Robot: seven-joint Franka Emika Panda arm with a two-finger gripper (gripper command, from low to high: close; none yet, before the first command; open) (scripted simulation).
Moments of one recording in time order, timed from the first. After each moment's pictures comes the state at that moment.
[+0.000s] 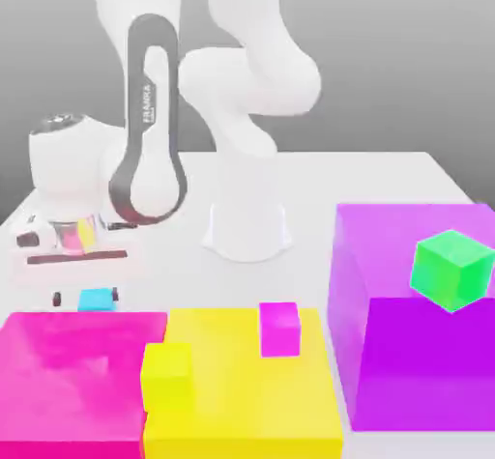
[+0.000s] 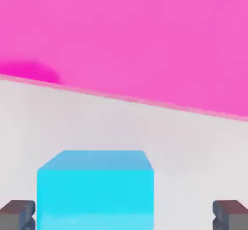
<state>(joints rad) -0.39 0.23 -0.25 -2.82 0.54 3.04 -0.56</state>
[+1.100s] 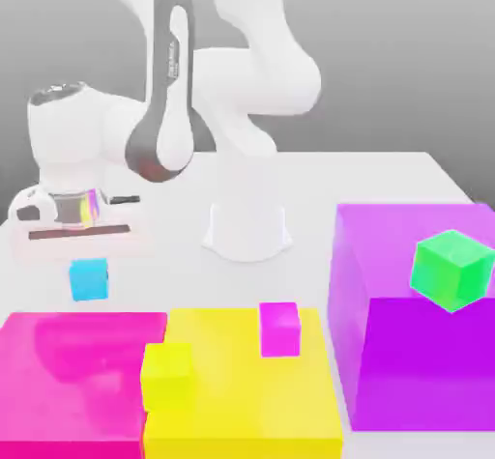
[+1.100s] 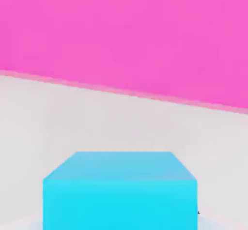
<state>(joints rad) -0.18 -0.04 -0.50 -2.83 -0.06 2.79 -0.02</state>
